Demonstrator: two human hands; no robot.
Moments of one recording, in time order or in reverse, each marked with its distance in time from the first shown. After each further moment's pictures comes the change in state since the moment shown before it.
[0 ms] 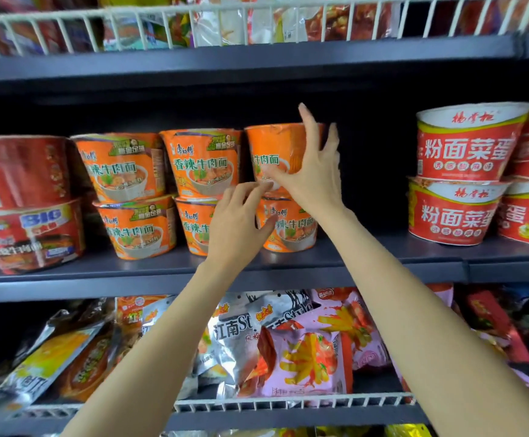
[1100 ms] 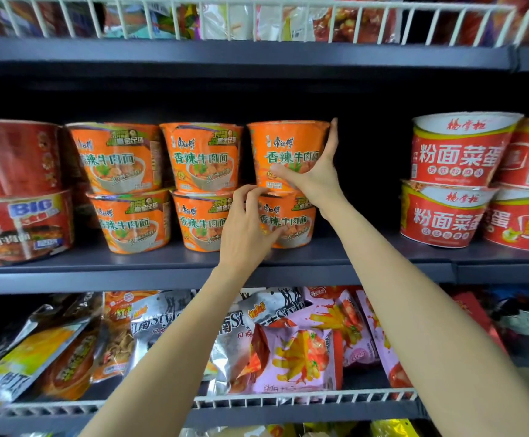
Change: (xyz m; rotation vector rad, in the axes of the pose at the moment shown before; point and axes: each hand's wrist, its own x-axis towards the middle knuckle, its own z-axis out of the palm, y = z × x) left_hand -0.012 0.001 0.029 -0.192 -0.006 -0.156; right_hand 0.014 0.028 0.014 0.375 -0.074 0.163
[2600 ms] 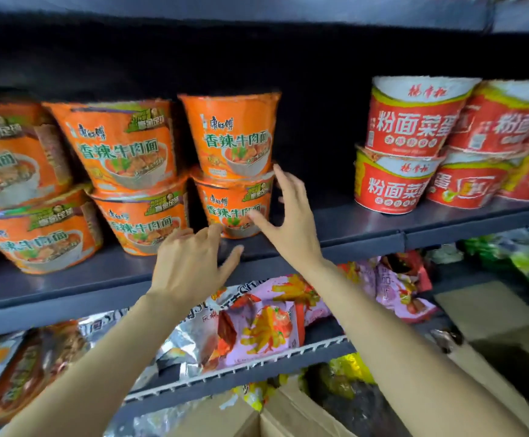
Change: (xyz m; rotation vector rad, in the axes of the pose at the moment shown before) left_hand -0.016 0.002 -0.030 0.446 -0.427 0.191; right_hand -0.079 0.051 -0.018 -0.313 -0.028 -0.061
